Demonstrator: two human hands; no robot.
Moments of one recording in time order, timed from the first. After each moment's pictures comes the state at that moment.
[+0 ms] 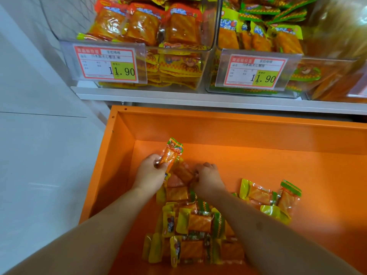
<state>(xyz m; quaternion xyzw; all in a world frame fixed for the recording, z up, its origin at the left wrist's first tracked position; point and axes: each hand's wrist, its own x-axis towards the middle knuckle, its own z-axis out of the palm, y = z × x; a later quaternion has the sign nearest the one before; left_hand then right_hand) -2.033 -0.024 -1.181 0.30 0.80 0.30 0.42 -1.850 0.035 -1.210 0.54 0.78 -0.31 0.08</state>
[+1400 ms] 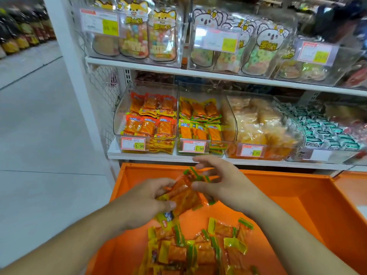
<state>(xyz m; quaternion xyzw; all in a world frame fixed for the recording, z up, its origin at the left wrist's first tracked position) -1.993 -0.110 -0.867 0.52 0.61 0.28 0.53 -1.775 -0.020 -0.846 0.46 0.75 -0.44 -0.18</state>
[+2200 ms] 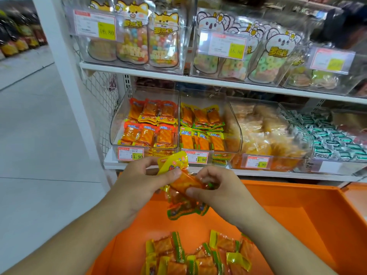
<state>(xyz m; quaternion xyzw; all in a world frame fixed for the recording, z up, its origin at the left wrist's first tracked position) -2.002 -0.064 -0.853 0.39 0.60 0.51 0.48 -1.798 -0.008 -0.848 0.46 0.71 -0.47 -0.25</state>
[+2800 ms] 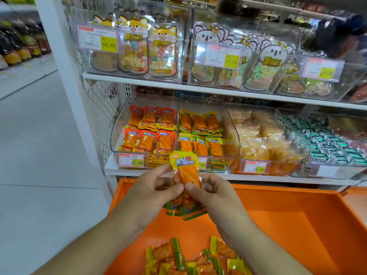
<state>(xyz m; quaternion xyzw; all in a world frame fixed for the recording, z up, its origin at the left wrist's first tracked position) -1.989 -0.069 -0.861 0.40 0.58 0.49 0.51 -1.812 -0.022 -0.864 0.45 0.53 -0.62 -0.36</state>
